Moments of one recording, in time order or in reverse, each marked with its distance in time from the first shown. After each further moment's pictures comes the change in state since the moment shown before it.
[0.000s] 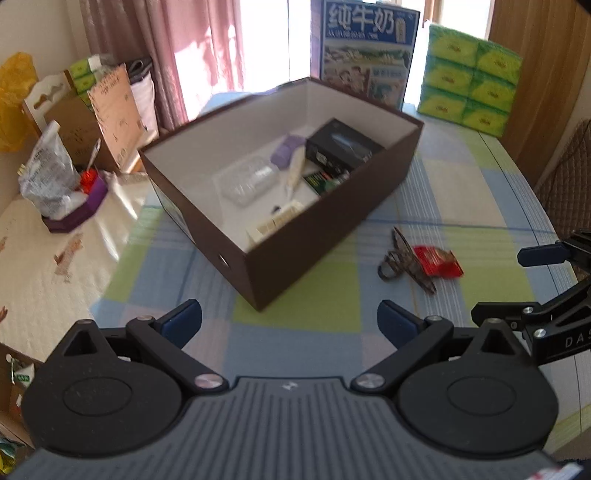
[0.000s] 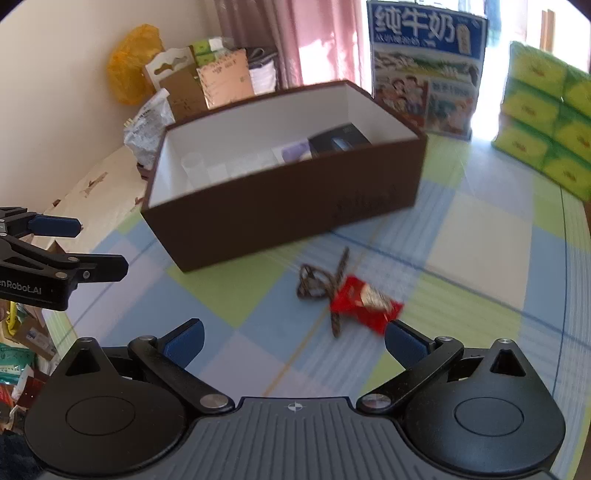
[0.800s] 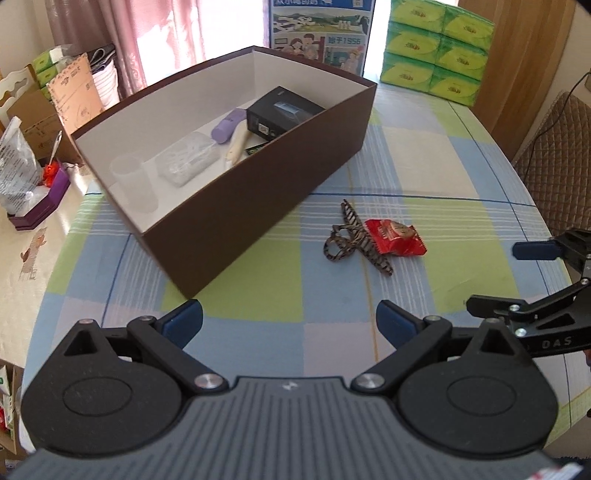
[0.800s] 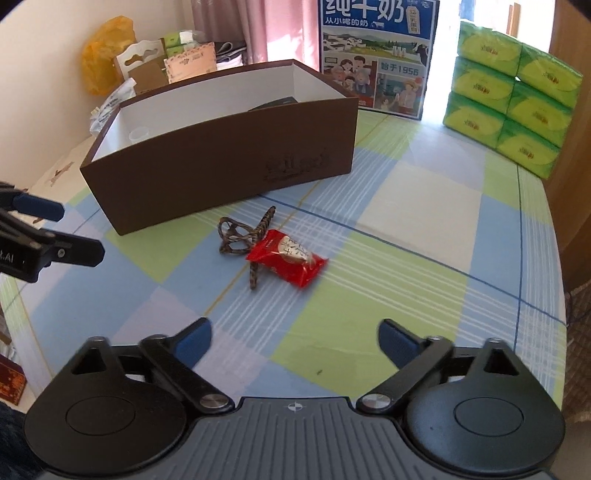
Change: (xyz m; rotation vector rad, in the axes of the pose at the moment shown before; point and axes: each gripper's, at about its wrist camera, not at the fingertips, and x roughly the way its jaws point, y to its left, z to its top) left arm 0.039 -0.052 -0.004 0.045 0.058 -0.078; right arm 0.002 -0.051 -0.048 -0.020 -0.016 -0.110
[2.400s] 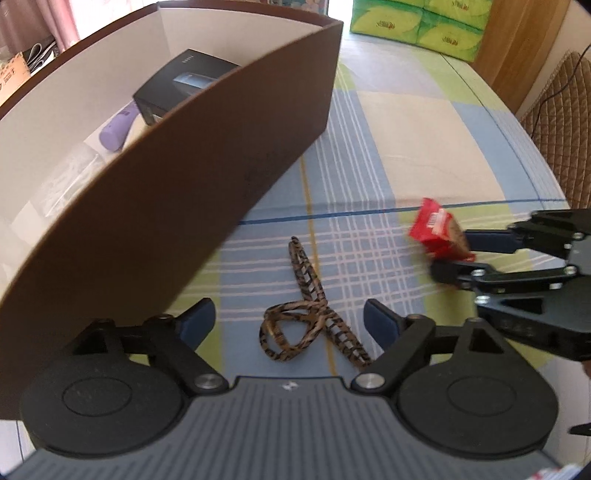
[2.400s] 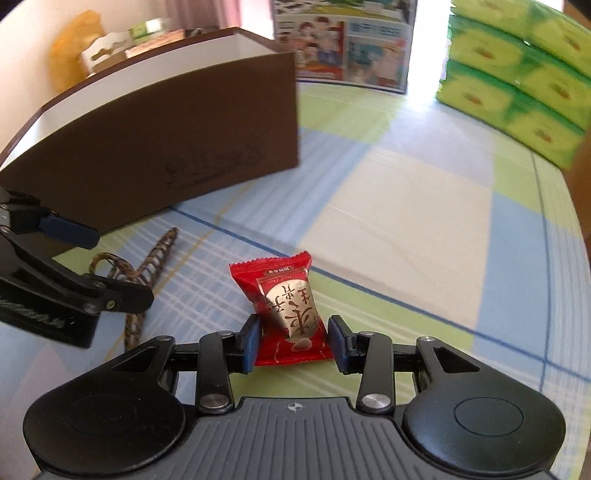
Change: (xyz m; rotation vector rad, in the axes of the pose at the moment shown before) left arm 0.148 -0.056 0.070 0.105 0.121 -0.049; right arm 0.112 -0.077 0.042 0.043 0.048 -0.029
